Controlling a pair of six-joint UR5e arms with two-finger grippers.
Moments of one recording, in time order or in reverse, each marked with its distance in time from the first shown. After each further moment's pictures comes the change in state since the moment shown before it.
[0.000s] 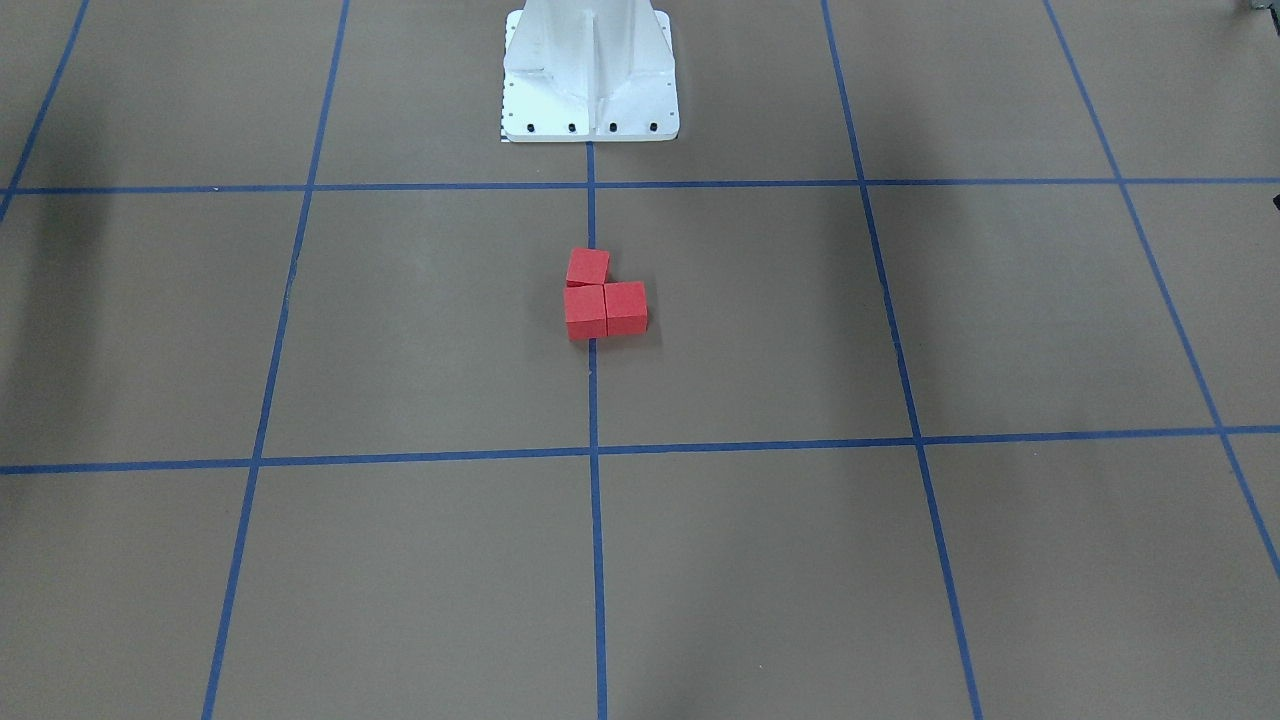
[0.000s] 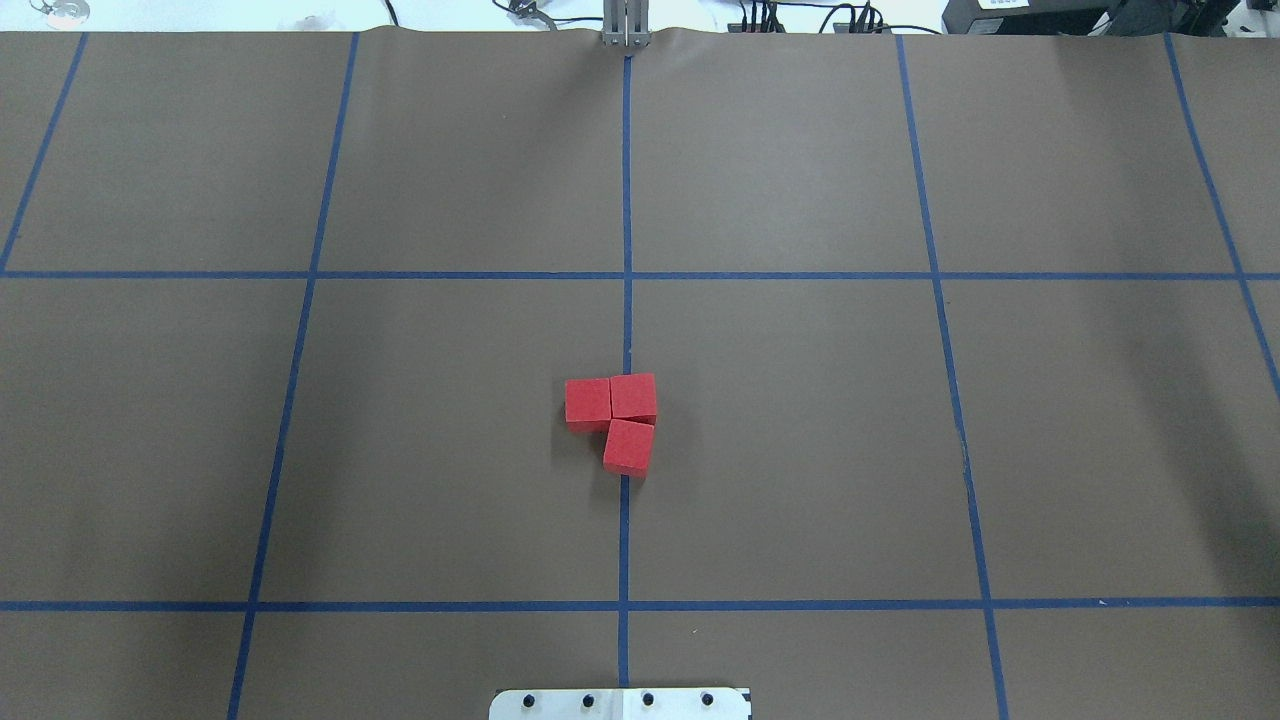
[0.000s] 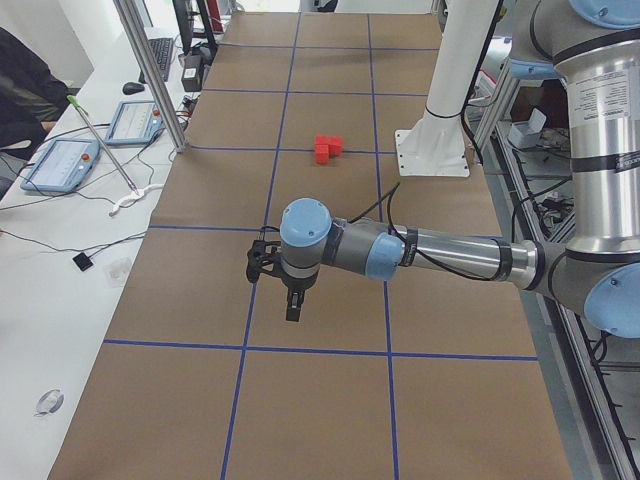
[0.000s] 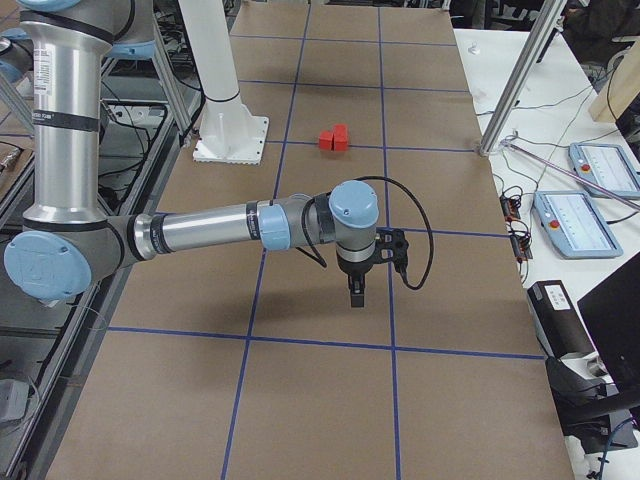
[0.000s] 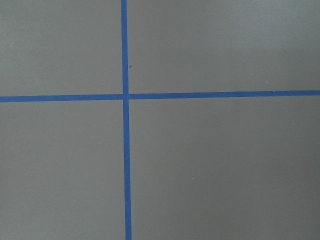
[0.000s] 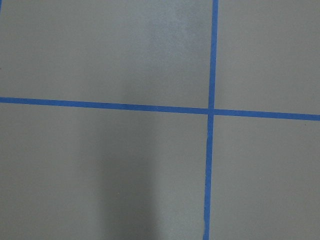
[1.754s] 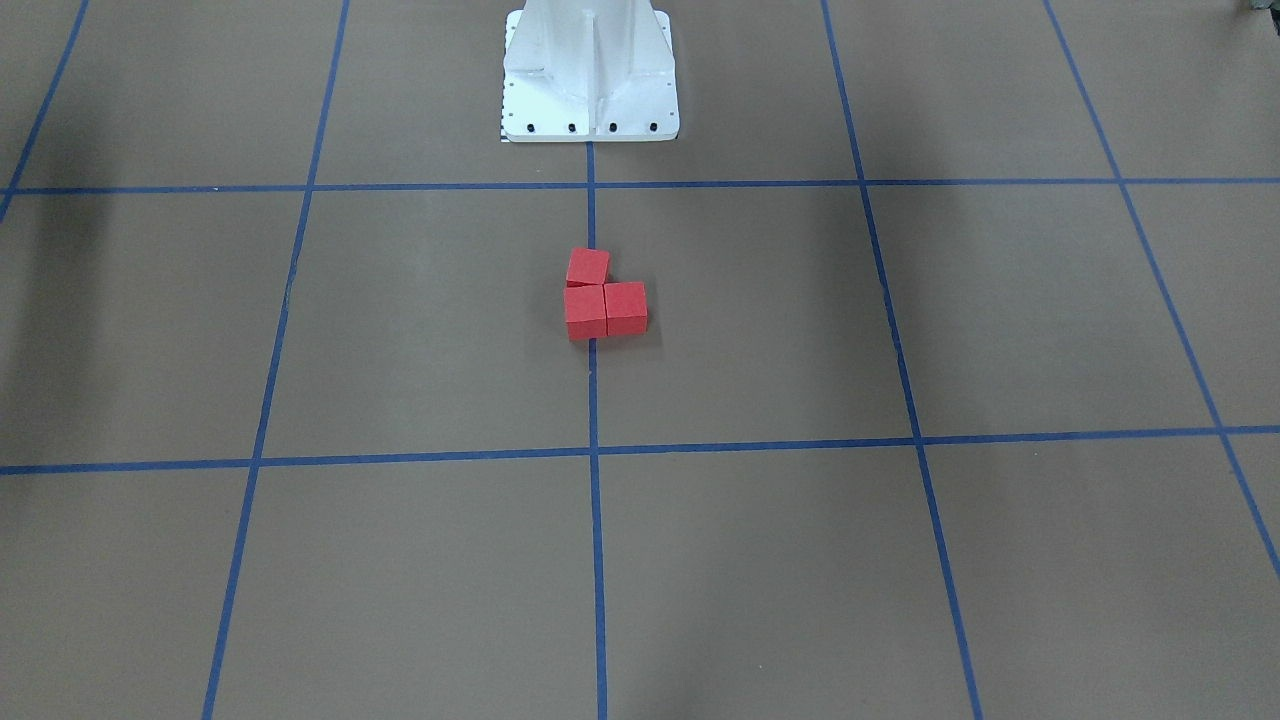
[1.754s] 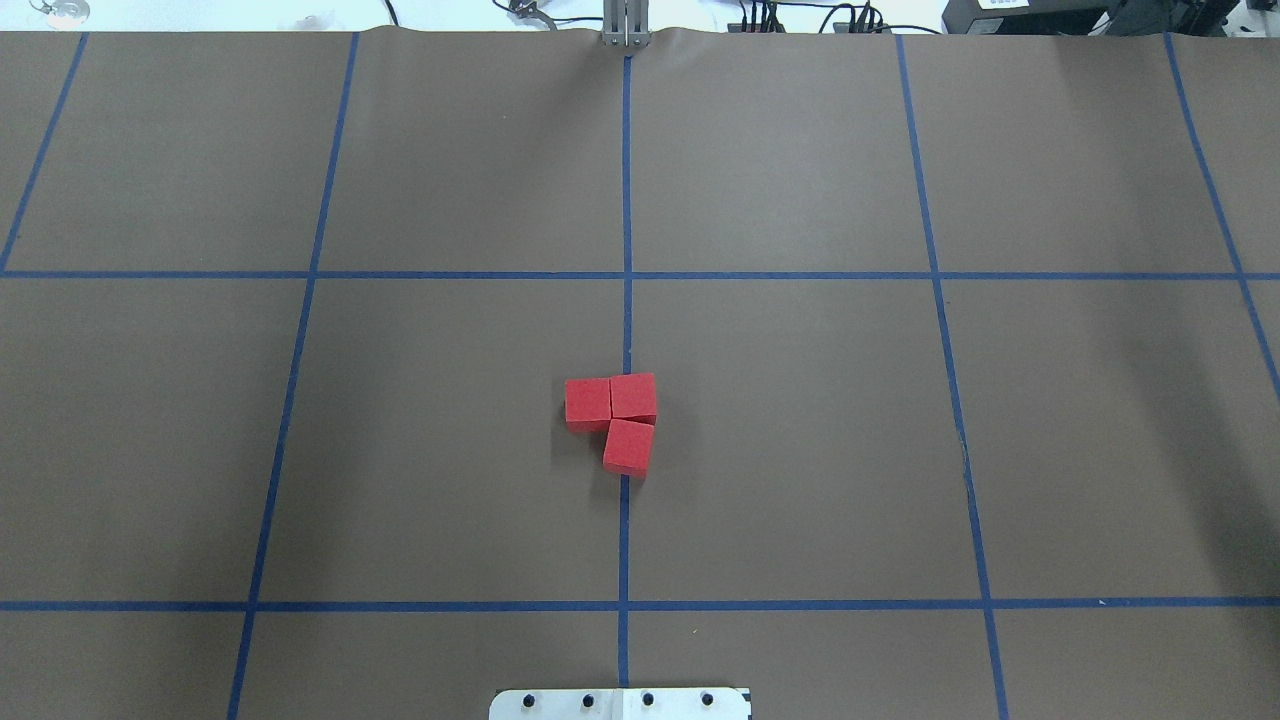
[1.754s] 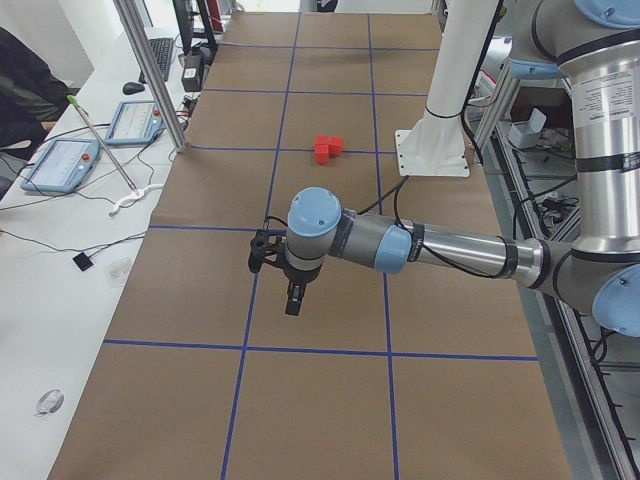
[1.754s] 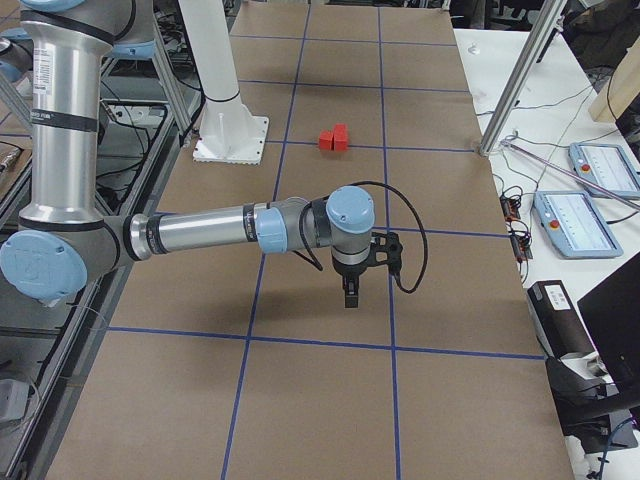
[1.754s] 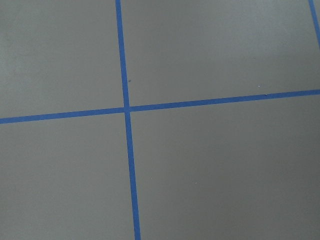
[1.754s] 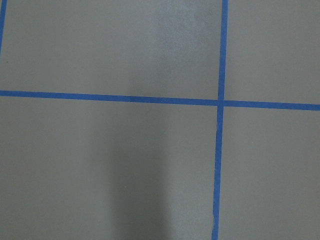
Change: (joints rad) left arm -0.028 0.013 -0.050 0.000 0.009 0.009; right arm -0.024 -0.028 0.009 -0.001 0.016 -0.007
